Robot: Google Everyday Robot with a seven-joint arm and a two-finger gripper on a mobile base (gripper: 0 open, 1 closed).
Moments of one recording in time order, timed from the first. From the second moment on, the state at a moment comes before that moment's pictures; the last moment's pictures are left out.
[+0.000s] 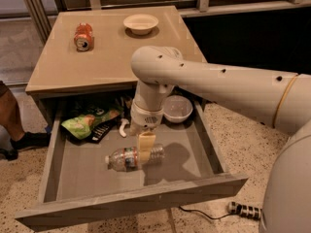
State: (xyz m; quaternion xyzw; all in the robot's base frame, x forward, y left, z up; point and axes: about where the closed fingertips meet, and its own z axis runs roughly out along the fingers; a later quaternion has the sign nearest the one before) arm 0.502 0.043 0.698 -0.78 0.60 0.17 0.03
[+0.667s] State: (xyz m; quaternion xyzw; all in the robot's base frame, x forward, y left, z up) arm 0.495 0.049 0.660 -0.78 0.59 0.20 0.01
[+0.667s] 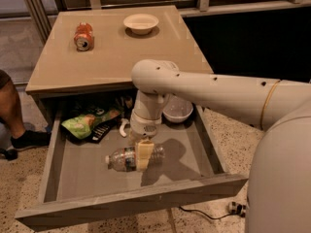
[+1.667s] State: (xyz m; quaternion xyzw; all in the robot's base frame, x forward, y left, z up) arm 0.489 0.052 0.630 -0.78 0.59 0.23 0.00
